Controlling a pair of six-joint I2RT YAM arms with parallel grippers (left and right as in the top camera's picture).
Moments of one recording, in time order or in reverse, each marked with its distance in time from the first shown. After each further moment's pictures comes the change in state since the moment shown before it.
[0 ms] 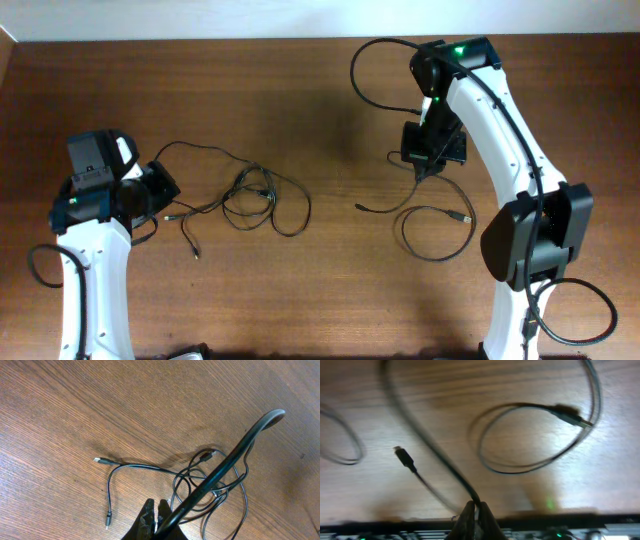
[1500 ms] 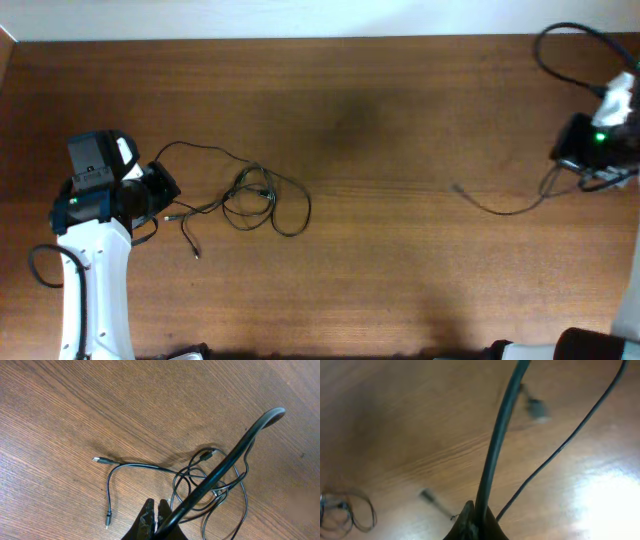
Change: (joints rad) left arm 0.000 0.000 -0.004 0.001 0.003 0.000; right arm -0.577 -0.567 -0.282 0.285 -0.011 -0.227
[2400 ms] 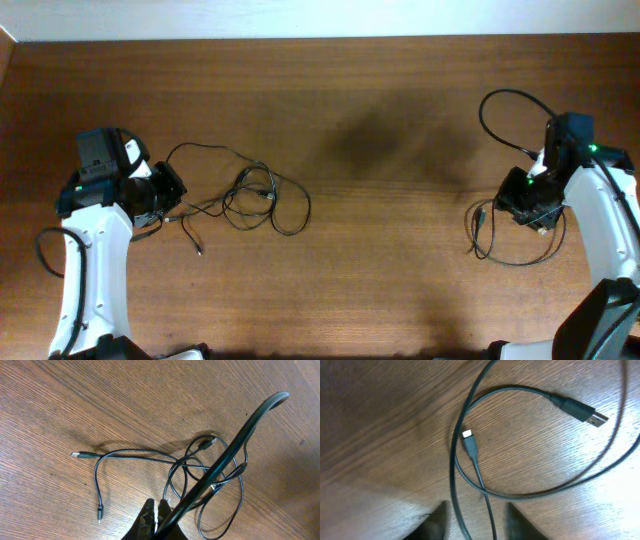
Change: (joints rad) left arm 0.000 0.089 0.000 0.002 0.079 0.000; right arm 0.109 0.032 -0.564 0.338 0.058 0.151
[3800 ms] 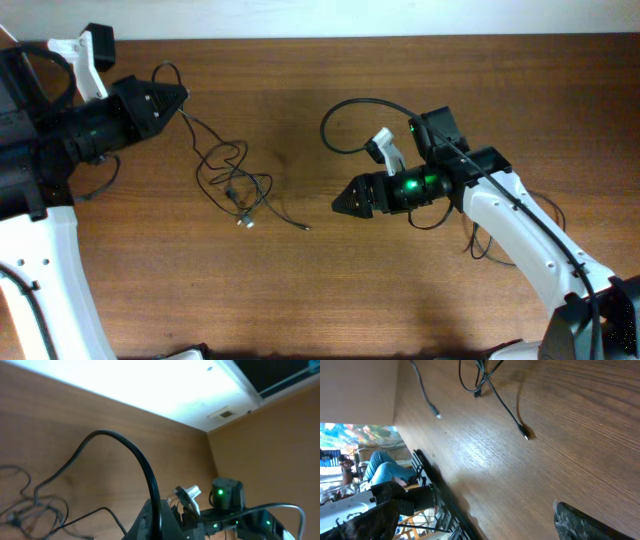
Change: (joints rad) left arm 0.001 0.003 0.725 -0.283 0.655 0.124; right arm 0.572 0.000 -0.007 0.314 -0.738 -0.159
